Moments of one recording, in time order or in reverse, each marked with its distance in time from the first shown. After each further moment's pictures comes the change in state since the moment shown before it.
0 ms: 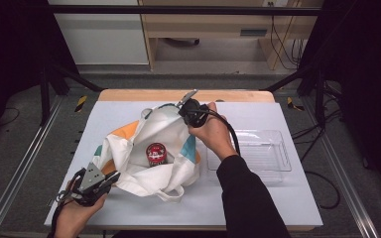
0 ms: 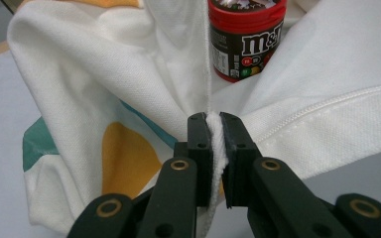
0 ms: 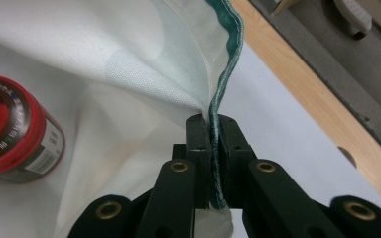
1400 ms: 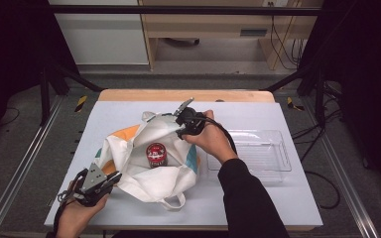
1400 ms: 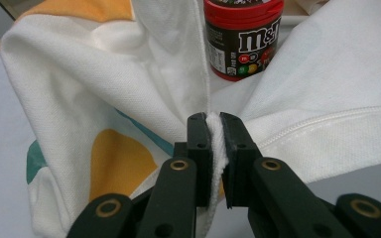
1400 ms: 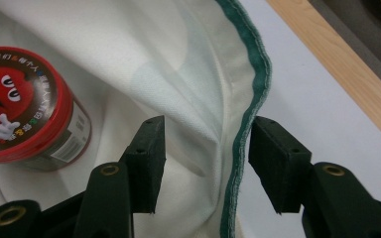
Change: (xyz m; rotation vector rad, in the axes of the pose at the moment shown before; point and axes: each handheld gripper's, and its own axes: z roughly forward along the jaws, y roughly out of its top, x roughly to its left) left arm -0.002 -0.001 0.005 -0.014 -0.002 0.002; right arm 0.016 -0.012 0.021 0.024 0.089 -0.008
